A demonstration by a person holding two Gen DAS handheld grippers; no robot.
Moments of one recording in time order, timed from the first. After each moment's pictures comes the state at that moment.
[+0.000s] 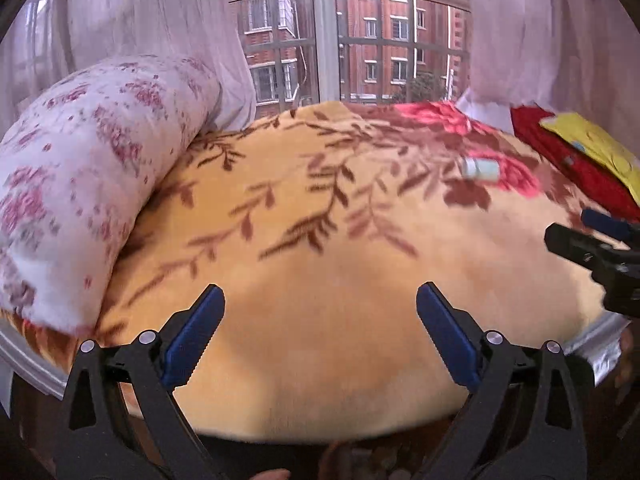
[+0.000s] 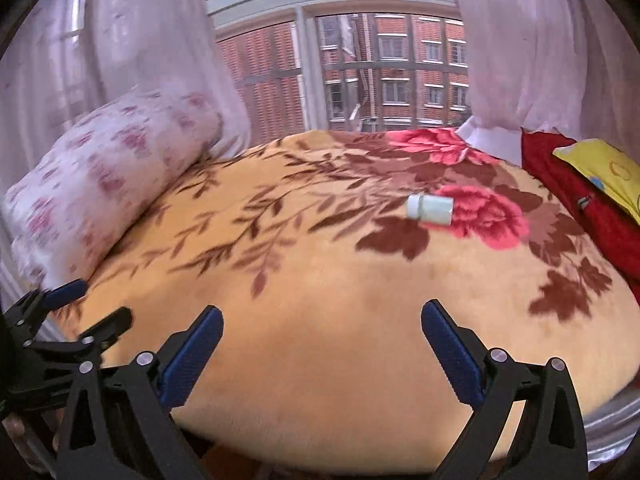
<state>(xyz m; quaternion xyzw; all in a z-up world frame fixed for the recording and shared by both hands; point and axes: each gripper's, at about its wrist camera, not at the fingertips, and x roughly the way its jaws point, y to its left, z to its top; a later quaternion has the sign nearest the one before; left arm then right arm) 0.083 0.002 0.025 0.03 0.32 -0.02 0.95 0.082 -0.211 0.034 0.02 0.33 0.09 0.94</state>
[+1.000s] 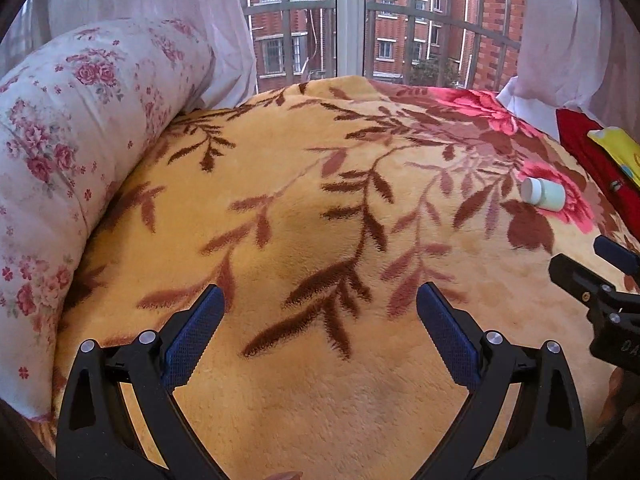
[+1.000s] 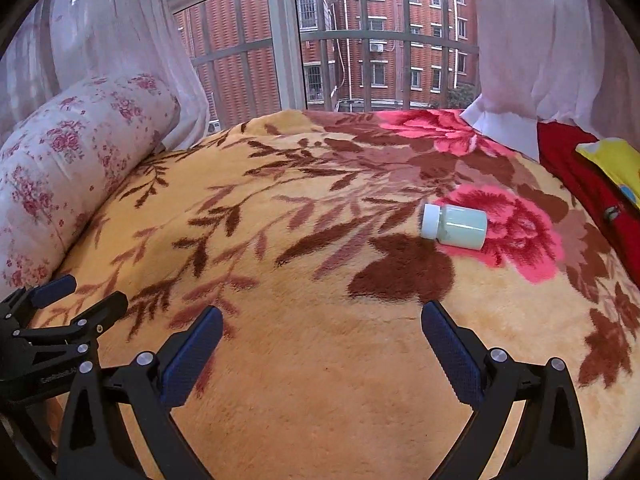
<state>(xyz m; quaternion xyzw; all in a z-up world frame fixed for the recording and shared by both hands) 0.212 0.018 -0.003 0.01 0.38 -0.01 0.93 0.192 -0.185 -0.003 0.02 0.36 0.05 0.93</state>
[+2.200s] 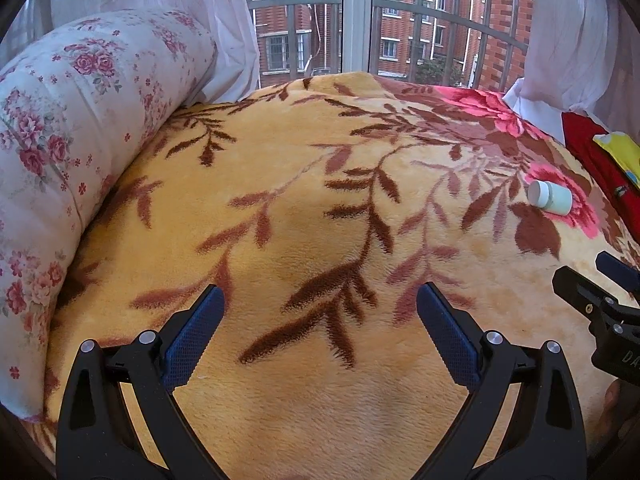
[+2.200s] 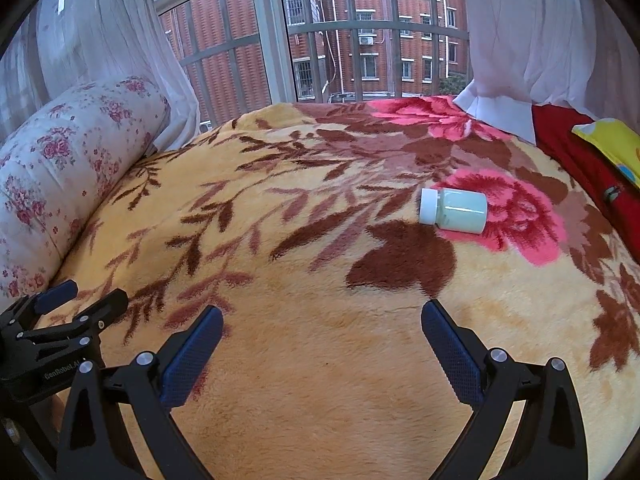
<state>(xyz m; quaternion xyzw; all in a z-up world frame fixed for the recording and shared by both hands) 0.221 0.022 -0.010 0.01 0.38 -0.02 0.92 0.194 -0.189 -0.013 0.04 0.37 0.04 0.93</state>
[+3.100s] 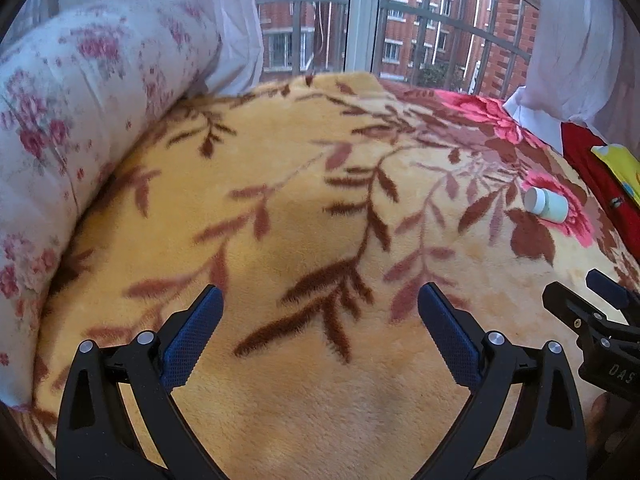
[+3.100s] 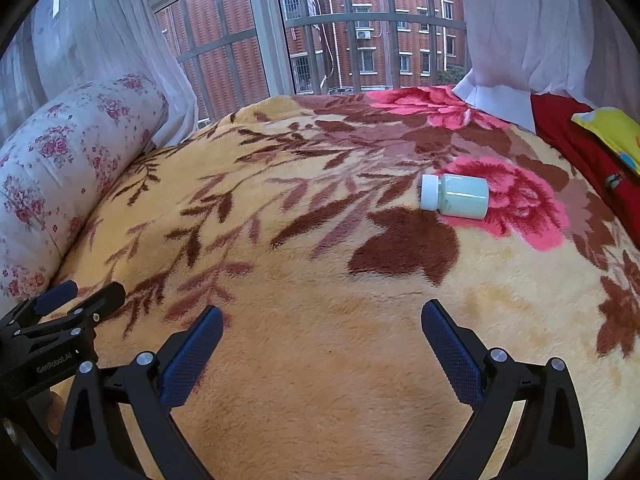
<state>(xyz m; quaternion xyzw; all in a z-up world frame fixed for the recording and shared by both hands) 0.221 0.029 -0.013 -0.02 0.39 -0.03 0.92 0.191 -0.188 -0.019 0.05 0.38 0.04 0.92</state>
